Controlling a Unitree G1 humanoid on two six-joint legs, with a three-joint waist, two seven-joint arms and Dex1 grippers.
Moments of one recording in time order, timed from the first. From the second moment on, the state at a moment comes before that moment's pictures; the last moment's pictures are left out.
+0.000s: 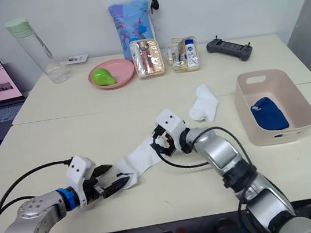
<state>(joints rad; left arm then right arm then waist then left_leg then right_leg) 0.03 0.71 0.12 -0.20 -0.34 0.53 -0.82 -0.68 -0.08 0.39 0.18 0.13 0.69 0.45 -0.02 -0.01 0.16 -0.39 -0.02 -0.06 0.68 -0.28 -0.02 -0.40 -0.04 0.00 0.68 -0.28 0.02</state>
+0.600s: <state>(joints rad) 0.03 0.84 0.13 -0.19 -0.43 0.61 -0.95 -0.58 -0.11 0.35 0.07 0.08 0.68 0.47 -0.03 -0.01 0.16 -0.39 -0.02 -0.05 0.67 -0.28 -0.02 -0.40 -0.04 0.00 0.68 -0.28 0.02</state>
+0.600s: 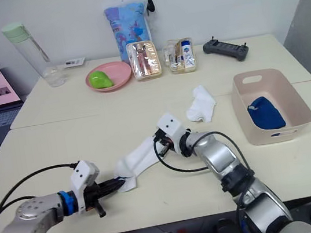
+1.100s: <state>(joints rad) -0.27 1.00 -0.13 -0.15 -0.43 0.67 -1.29 -0.25 -0.28 0.22 -0.55 0.22 1.00 0.47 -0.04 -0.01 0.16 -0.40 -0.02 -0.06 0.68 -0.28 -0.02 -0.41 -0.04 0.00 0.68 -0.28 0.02</state>
